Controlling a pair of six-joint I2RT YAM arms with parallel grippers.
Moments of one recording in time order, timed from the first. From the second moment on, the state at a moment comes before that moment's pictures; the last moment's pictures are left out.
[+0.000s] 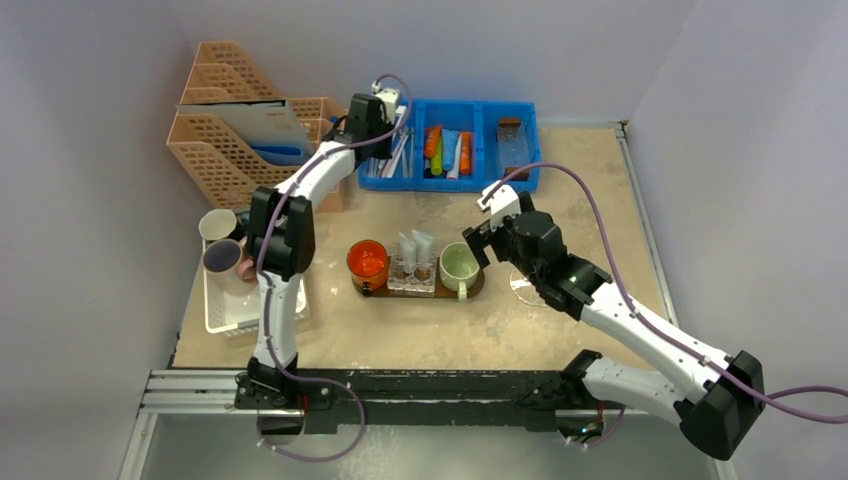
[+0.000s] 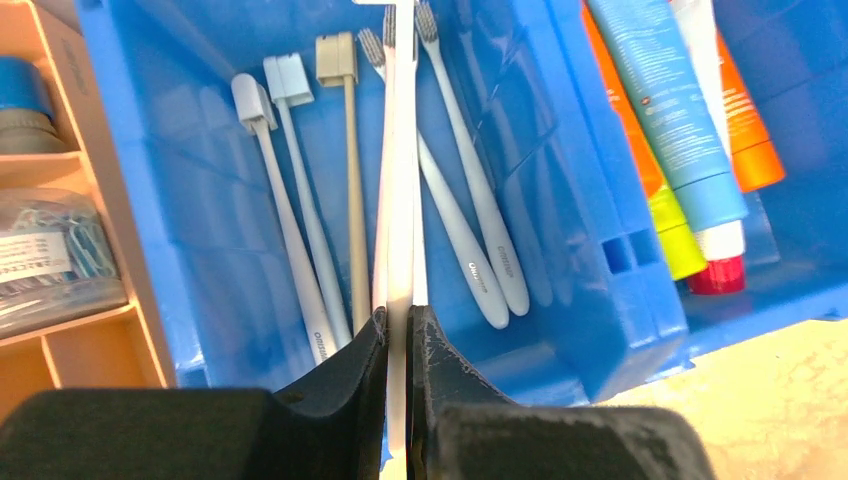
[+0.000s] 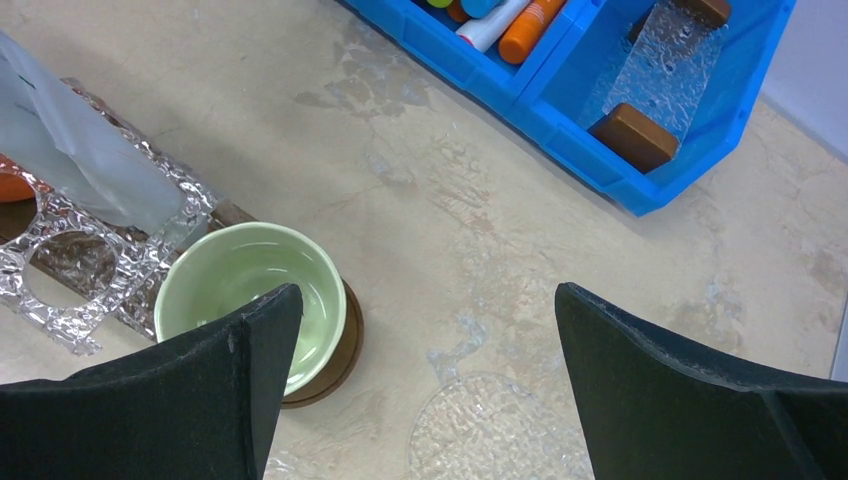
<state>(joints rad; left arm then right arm) -0.32 2.23 1.92 -0.33 0.01 -0.02 0.72 0.99 0.79 -0.21 0.27 -0.15</state>
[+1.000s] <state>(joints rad) -0.33 1.45 1.24 0.04 0.23 0.04 0.72 1.04 1.01 -0.19 0.23 0.00</state>
